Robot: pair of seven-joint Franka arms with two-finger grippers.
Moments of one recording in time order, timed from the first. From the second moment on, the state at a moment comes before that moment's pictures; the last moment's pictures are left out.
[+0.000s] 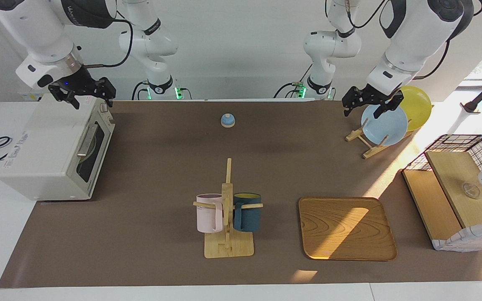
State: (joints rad) left arm -0.19 -0.02 0.00 -1.63 -0.07 1.54 -0.05; right arm -0.03 -0.03 -0.03 -1.63 -0.06 1.43 -0.15
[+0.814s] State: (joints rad) left arm -0.19 -0.02 0.00 -1.63 -0.07 1.54 -0.05; right arm -0.12 -0.10 -0.04 -1.90 -0.08 1.75 -0.14
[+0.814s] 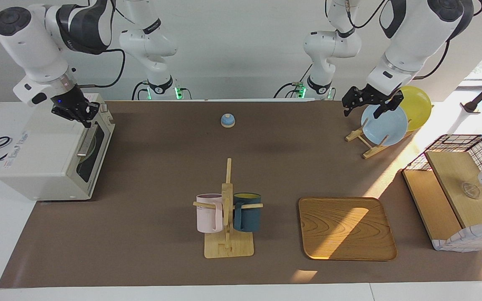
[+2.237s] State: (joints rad) left arm -0.19 -0.02 0.00 -1.63 -0.07 1.54 -0.05; right arm -0.10 -0.07 -0.02 -2.07 -0.11 1.91 -0.03
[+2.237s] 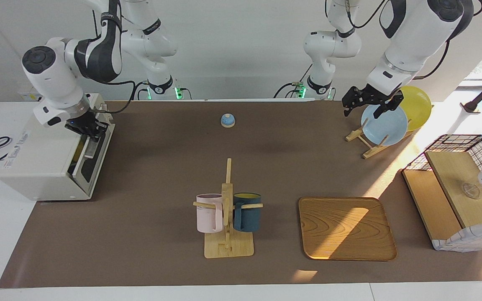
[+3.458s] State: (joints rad) left arm -0.19 -0.02 0.00 -1.63 -0.07 1.54 -0.05; right arm 0.06 0.17 -0.01 -2.12 0.04 2.17 0.05
